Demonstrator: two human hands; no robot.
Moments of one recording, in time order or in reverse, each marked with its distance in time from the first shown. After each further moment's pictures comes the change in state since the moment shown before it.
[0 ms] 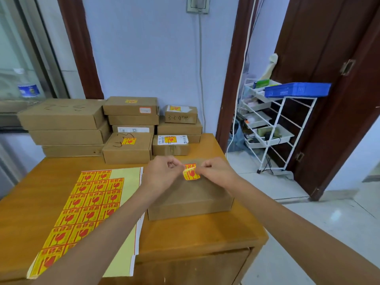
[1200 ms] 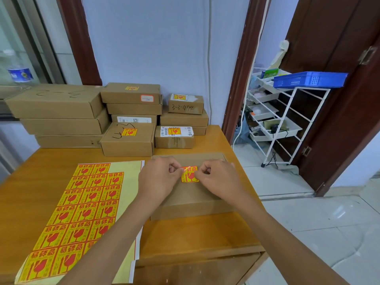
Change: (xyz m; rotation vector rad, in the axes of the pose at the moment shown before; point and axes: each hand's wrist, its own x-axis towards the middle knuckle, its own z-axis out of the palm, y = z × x) left_hand 0.007 -0.038 0.013 0.283 0.108 0.114; right_hand 0.006 0.020 0.033 -0.369 0.214 -0.219
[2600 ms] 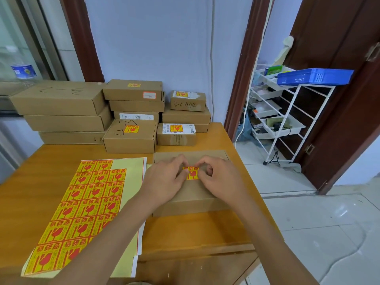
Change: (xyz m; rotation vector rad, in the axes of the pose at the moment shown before) left_hand -0.008 -0.004 -0.002 0.100 -0.106 0.307; right_hand -0.012 -0.002 -0.002 0.036 0.033 -0.185
